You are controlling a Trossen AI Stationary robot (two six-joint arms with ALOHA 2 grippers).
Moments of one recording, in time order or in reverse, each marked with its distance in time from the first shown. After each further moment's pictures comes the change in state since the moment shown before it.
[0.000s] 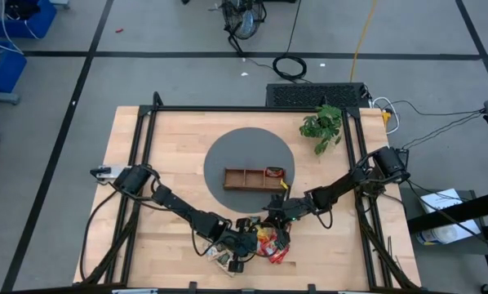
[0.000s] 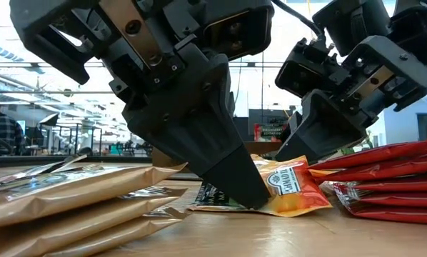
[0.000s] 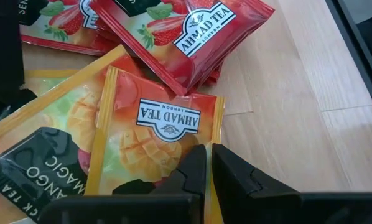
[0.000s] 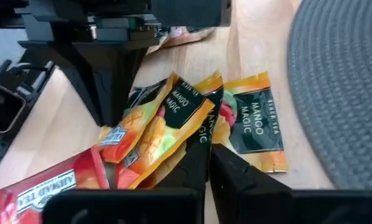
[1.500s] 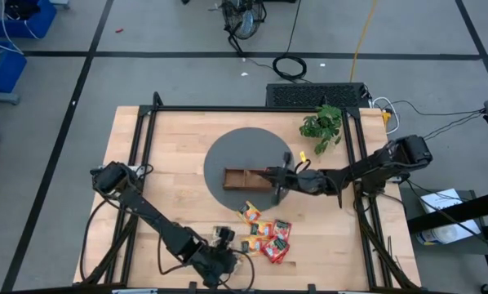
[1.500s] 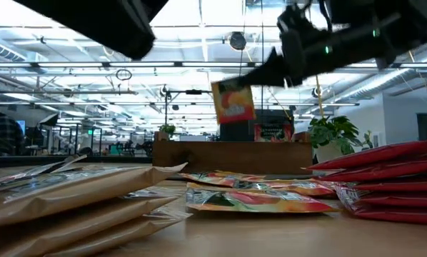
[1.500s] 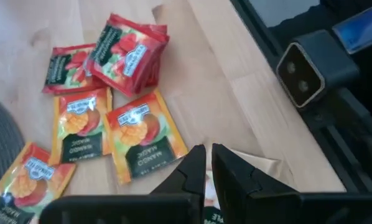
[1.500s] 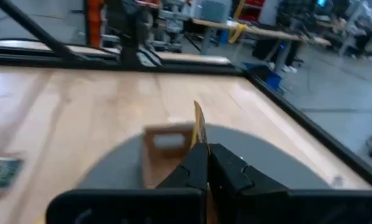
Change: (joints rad) left arm -0.210 -0.200 -0.002 -0.230 -0.277 0.150; right arm -0.183 -0.299 -0.085 0.140 0.471 -0.472
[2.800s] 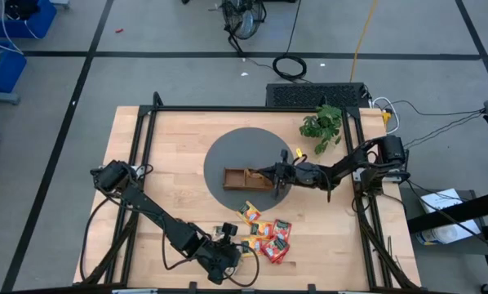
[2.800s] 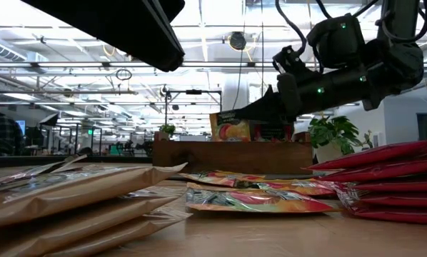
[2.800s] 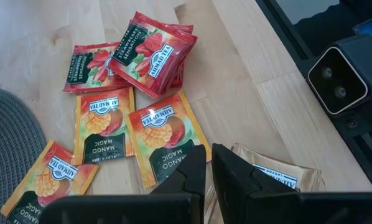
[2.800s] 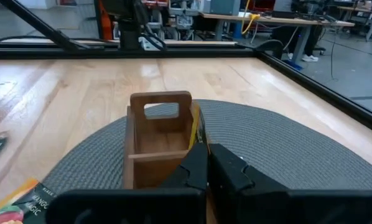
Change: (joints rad) left arm 0.039 0.000 0.001 0.000 -0.001 0.017; right arm -0.145 0.233 -0.087 0.336 -0.211 0.041
